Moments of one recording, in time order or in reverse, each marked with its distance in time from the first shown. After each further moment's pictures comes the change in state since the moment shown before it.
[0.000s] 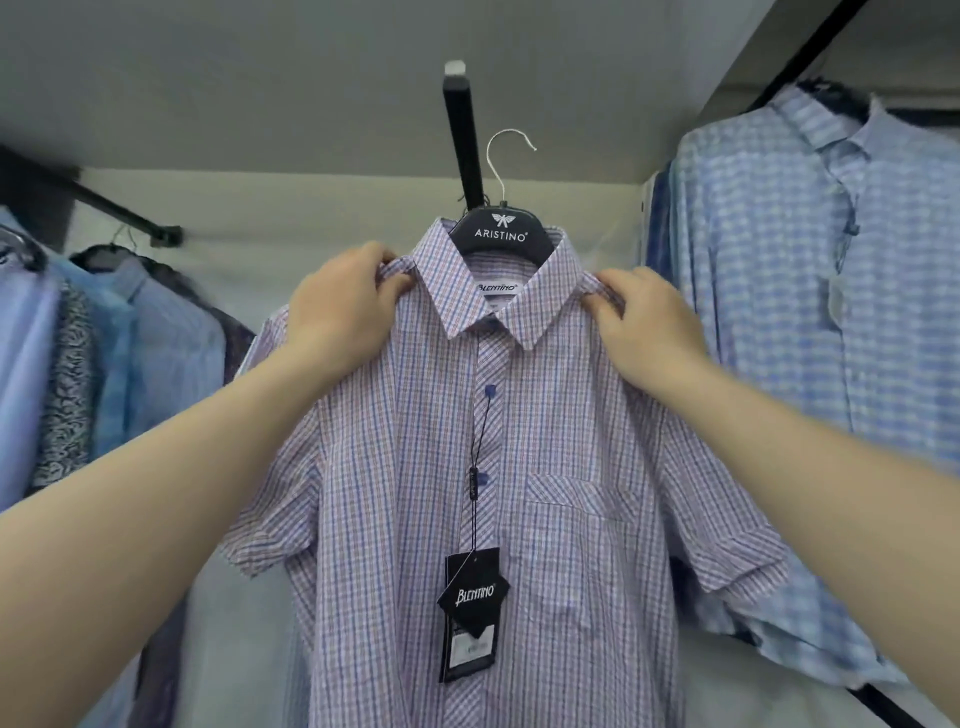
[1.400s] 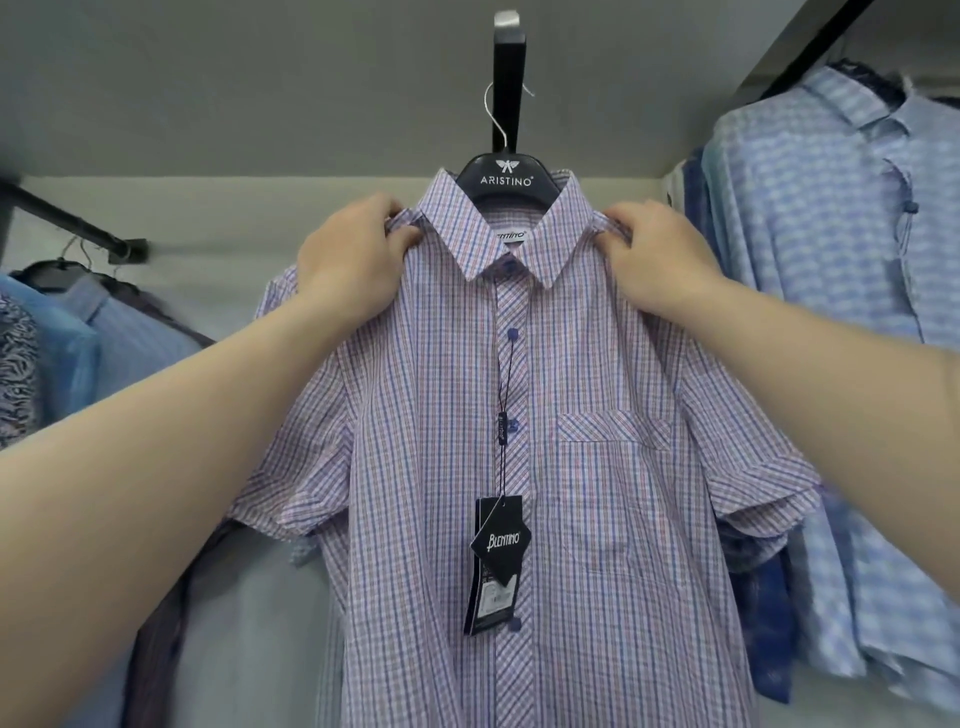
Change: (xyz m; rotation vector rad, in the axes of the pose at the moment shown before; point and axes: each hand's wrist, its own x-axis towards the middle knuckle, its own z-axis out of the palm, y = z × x) left_hand 0.078 -0.067 0.038 -0.051 0.099 0.066; right_hand 0.079 -0.031 0.051 -0.100 0.035 0.030
